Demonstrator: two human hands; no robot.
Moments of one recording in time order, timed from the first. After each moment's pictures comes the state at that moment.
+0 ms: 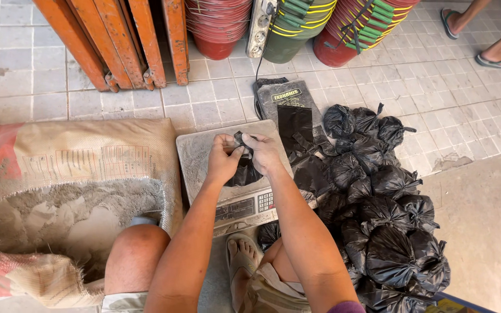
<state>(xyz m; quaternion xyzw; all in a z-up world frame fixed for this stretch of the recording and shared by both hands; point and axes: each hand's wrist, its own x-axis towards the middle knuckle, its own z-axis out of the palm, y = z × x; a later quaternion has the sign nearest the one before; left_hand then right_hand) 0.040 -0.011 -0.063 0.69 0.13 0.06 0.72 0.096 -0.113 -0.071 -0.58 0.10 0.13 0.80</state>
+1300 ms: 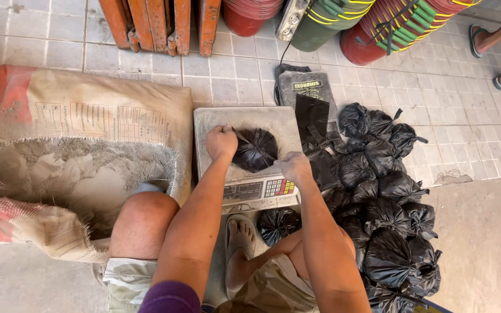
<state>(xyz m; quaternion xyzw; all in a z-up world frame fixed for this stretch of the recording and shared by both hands) 0.039 0.015 -0.102 0.74 0.39 0.02 0.56 0.052 -0.185 -0.080 -0.96 0.04 0.17 0.20</state>
